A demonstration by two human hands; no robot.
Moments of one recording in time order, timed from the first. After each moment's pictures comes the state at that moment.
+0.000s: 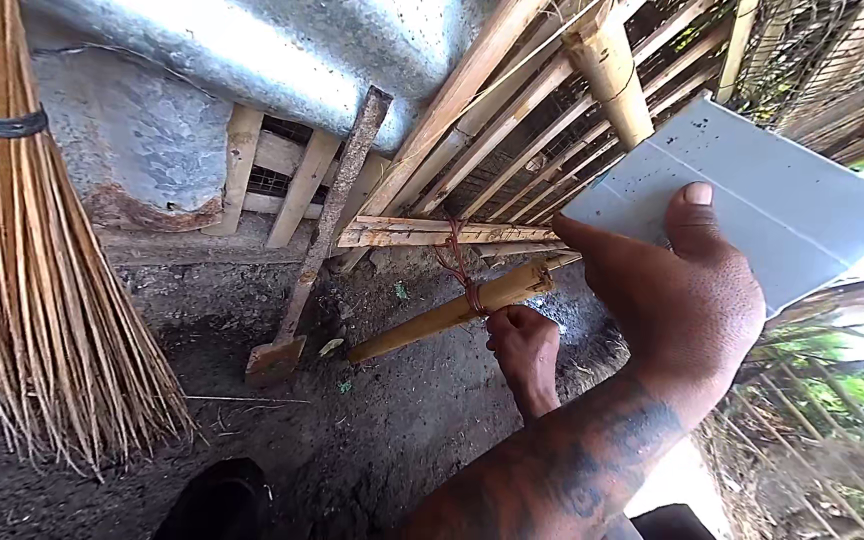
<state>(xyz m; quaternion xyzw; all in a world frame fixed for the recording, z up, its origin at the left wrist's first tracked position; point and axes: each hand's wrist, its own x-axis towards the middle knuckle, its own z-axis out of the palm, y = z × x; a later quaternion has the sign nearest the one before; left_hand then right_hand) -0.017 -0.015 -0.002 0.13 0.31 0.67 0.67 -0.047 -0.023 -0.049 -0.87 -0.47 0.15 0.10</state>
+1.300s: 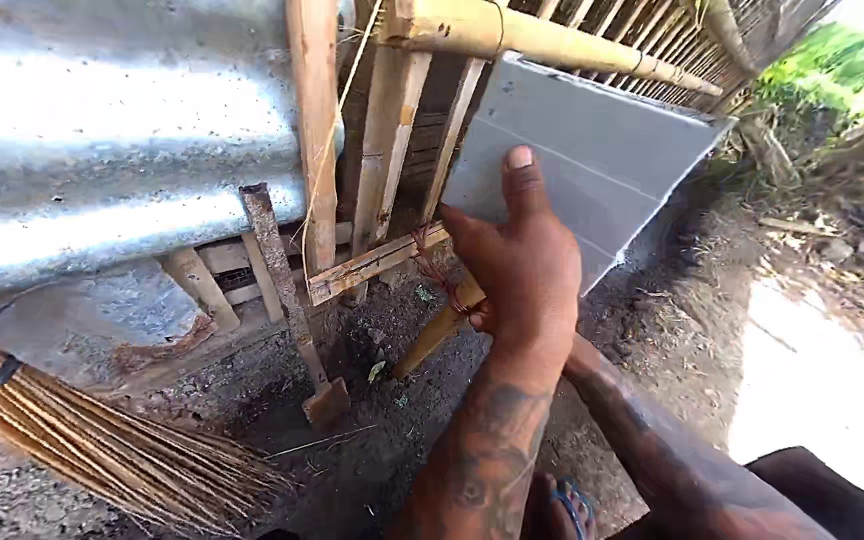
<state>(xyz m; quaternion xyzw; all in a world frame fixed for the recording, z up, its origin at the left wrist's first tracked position) -0.023 0.015 -0.052 0.28 0.38 0.68 0.57 0.096 0.008 -0.133 -0.65 -0.70 0.25 0.13</state>
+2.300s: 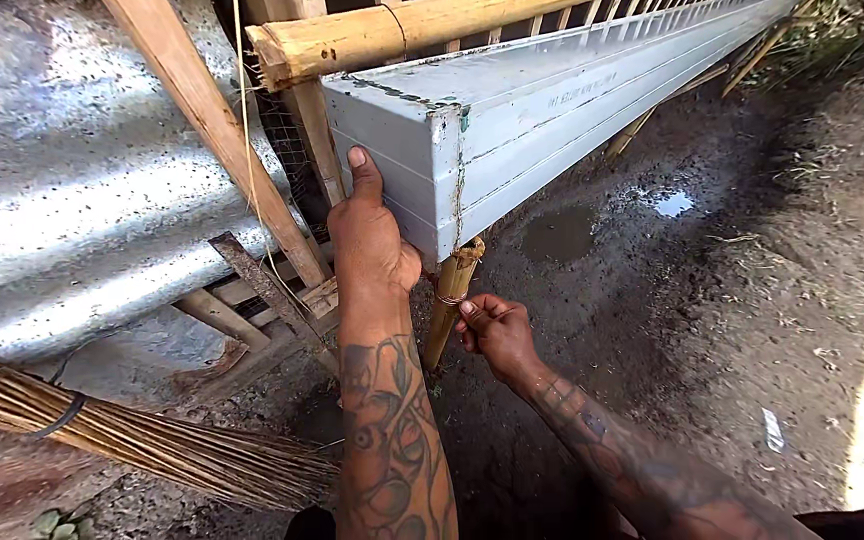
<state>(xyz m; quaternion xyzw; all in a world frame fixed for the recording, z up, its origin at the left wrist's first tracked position) -0.064 0.072 -0.050 0.23 0.32 0.68 0.62 0.065 -0.008 -0.194 -0.60 -0.39 0.47 0.52</state>
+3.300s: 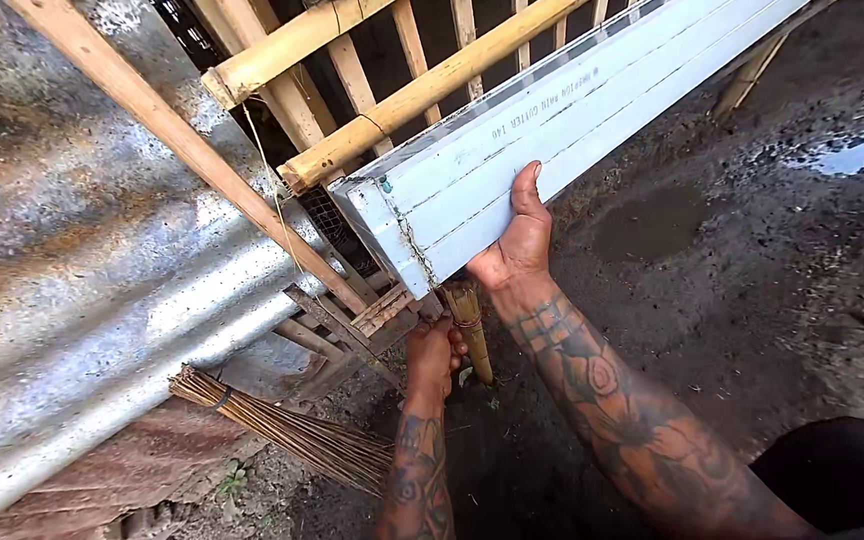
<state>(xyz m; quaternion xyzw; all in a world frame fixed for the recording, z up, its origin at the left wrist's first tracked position) -0.045 0.021 -0.159 0.28 0.64 0.41 0.59 0.078 0.061 -0.045 -0.01 -0.05 0.60 0.79</state>
